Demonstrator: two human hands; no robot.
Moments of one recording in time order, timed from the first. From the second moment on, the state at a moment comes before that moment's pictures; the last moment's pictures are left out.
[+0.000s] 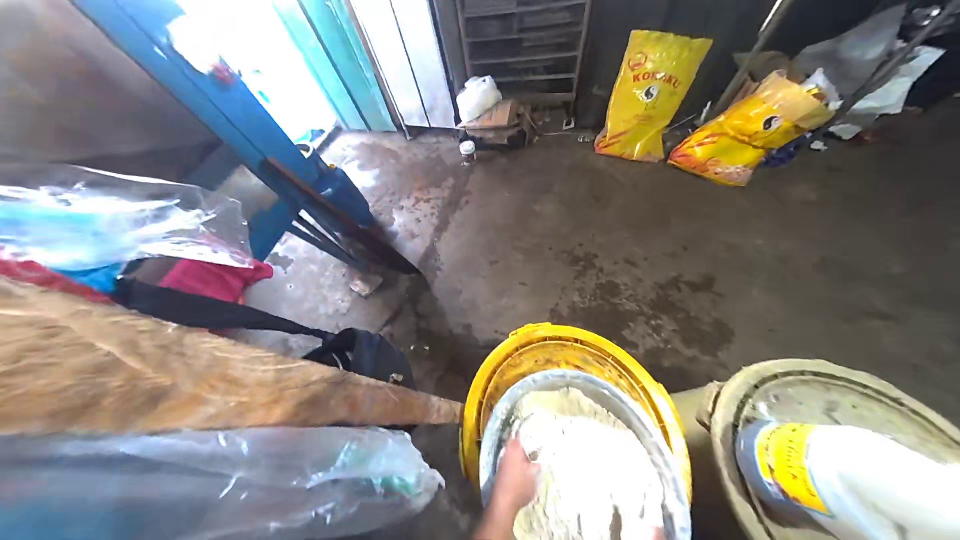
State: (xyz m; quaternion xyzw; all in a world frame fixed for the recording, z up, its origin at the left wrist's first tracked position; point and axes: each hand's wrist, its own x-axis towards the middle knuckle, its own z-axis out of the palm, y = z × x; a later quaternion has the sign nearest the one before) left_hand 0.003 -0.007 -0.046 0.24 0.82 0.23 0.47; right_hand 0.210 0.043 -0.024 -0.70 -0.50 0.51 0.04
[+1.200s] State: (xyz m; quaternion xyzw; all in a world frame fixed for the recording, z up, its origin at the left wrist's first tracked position) left_hand 0.113 -0.045 0.036 0.03 0.89 0.31 0.33; right_hand 0.167 0.162 0.023 -0.41 -0.82 0.35 -0.17
